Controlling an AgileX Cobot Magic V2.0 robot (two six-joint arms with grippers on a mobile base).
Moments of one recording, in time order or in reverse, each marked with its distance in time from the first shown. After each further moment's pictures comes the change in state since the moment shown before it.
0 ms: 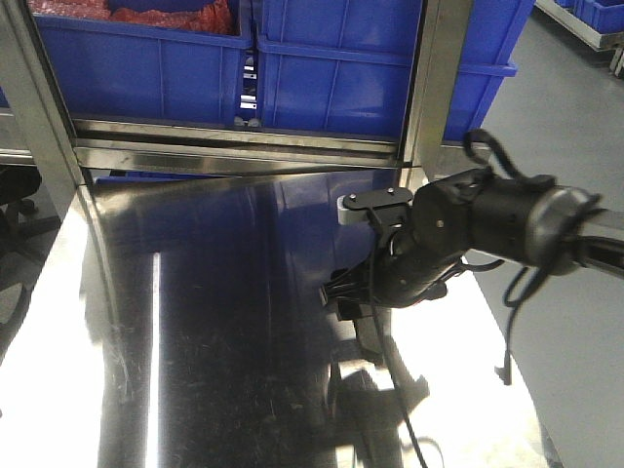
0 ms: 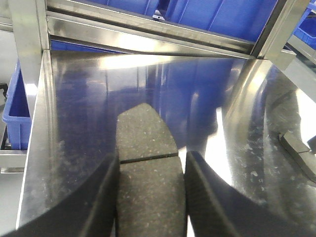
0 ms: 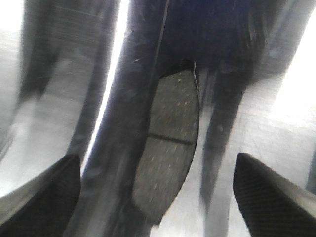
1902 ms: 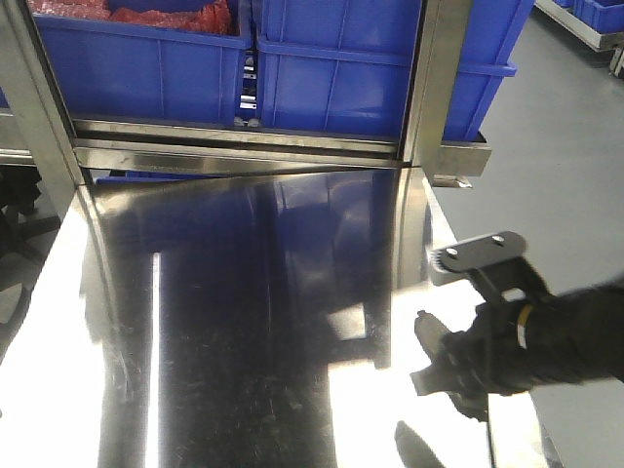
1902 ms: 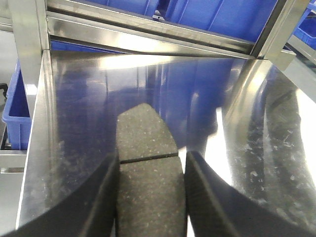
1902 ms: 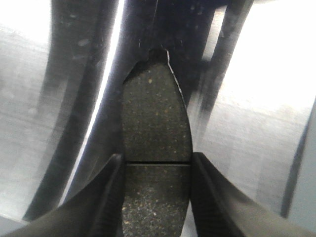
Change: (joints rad) left arm 0.000 0.000 0.000 0.000 0.000 0.001; right arm 0.004 -0.566 0.502 -0.054 -0.062 -0.014
